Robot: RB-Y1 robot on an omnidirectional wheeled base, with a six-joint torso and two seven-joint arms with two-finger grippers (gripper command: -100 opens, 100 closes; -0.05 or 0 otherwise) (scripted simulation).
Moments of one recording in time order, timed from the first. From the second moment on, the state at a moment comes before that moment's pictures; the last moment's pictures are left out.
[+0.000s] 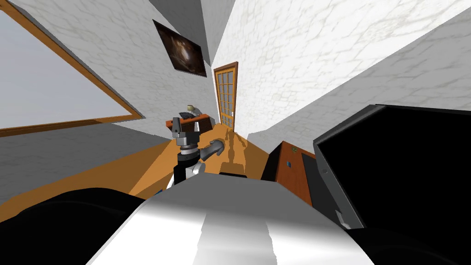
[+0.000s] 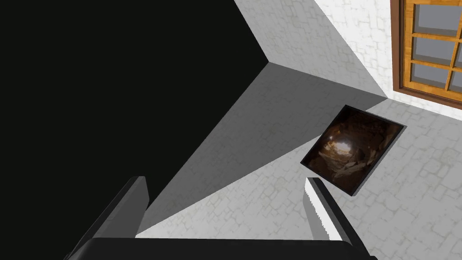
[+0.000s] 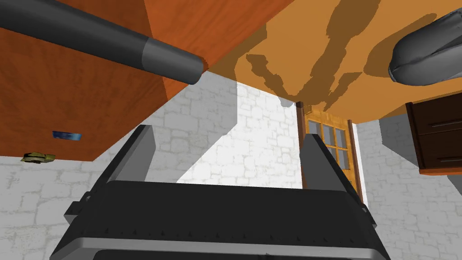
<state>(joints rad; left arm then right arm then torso) 0.54 -0.02 -0.04 -2.40 0.05 -0.60 0.06 0.76 -0.73 0.15 -1.22 0.41 -0.39 0.50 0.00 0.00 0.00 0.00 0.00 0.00</state>
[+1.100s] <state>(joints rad) 0.54 -0.02 -0.04 -2.40 0.05 -0.60 0.06 0.78 -0.78 0.24 -1.01 0.53 -0.36 0.55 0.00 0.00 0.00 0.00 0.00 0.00</state>
